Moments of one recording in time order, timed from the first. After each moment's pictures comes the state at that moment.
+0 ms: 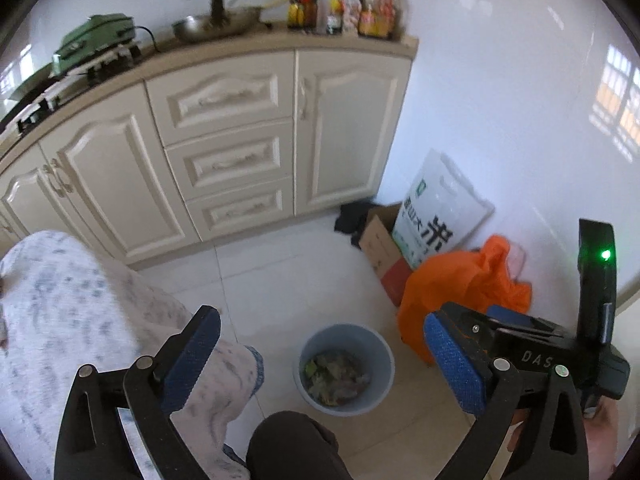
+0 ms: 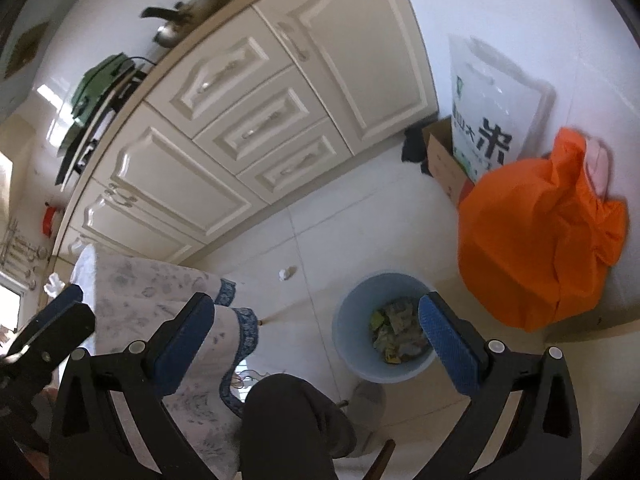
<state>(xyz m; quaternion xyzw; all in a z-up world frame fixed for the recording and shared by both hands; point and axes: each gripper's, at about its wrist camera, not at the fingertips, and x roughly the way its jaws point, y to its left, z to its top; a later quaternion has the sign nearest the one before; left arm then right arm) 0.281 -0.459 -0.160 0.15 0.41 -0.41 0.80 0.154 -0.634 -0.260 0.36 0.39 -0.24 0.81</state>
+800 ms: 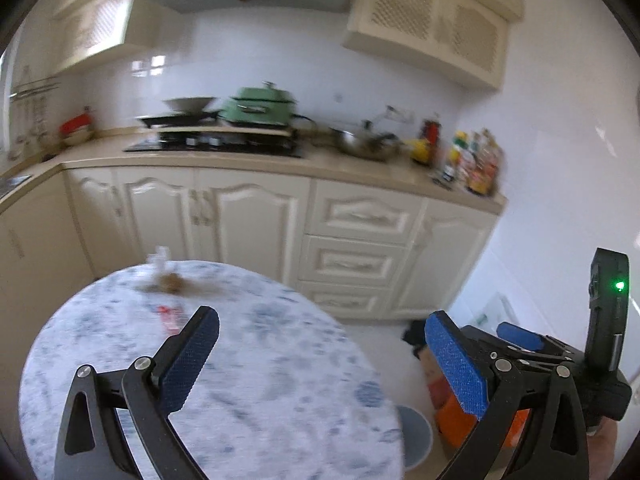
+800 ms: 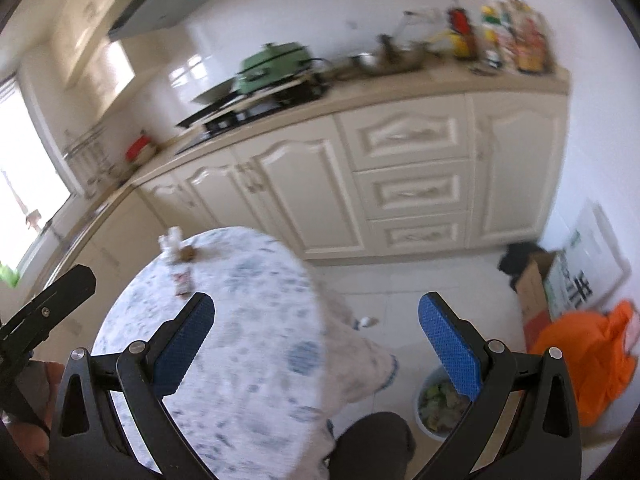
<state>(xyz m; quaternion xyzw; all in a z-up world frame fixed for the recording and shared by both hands) 0.242 -0.139 -0.046 -0.01 0.28 -0.28 0.92 0.271 -0.444 -0.105 0.19 0.34 -0.08 0.92</state>
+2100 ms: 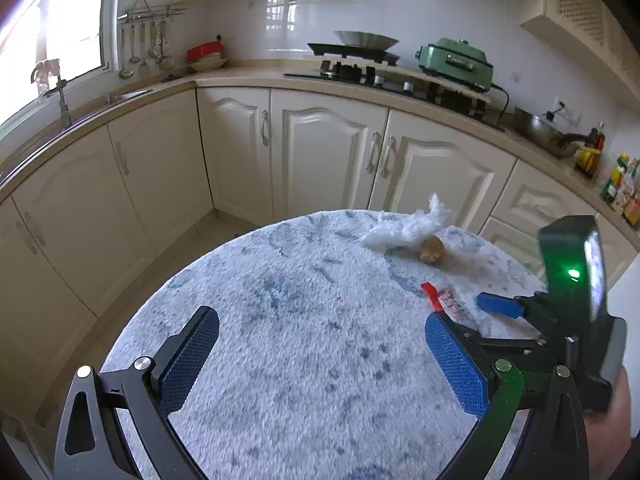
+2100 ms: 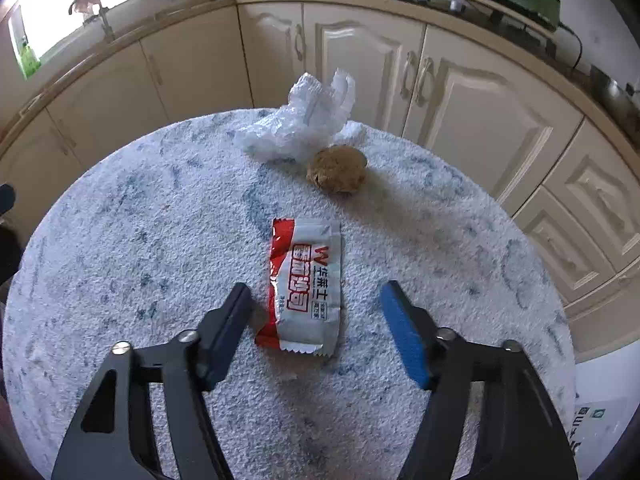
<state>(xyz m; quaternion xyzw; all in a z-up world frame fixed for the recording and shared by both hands) 0.448 -0.026 -0.137 -0.03 0.38 -0.07 0.92 0.545 -0.214 -0.264 -0.06 0.49 0.11 0.86</state>
